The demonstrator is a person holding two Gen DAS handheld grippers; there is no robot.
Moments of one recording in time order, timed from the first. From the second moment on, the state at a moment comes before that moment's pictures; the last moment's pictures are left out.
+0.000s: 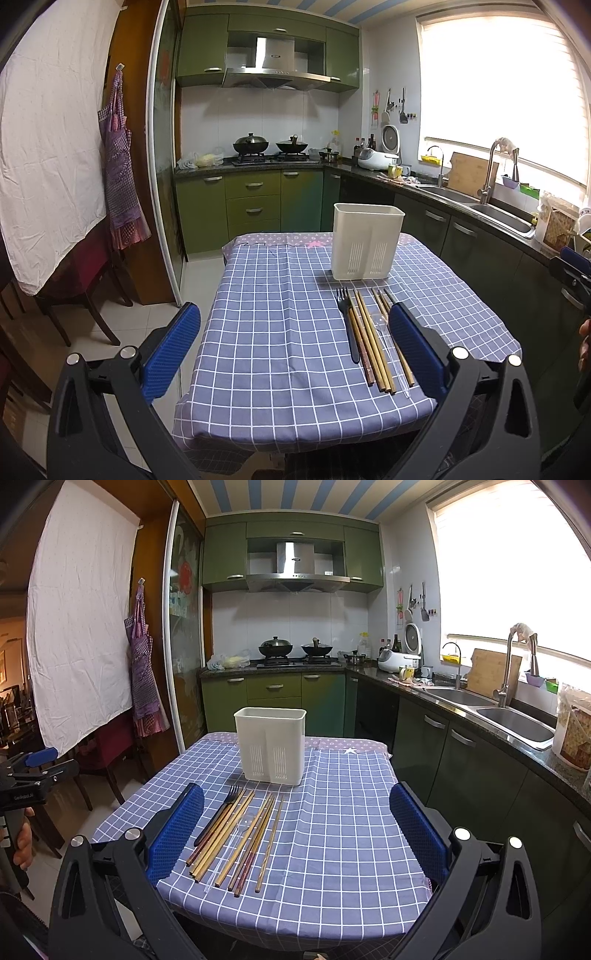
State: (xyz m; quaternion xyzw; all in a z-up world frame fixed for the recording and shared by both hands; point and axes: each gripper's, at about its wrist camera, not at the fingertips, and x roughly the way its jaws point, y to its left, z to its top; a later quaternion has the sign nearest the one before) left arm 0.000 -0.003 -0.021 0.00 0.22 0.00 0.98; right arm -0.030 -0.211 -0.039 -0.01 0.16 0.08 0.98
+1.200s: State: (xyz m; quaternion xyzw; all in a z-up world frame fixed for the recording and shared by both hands) left arm 0.110 -0.013 -0.053 -0.01 0.37 -0.02 0.93; right arm 0.081 -0.223 -0.064 -0.06 0.32 0.08 0.94
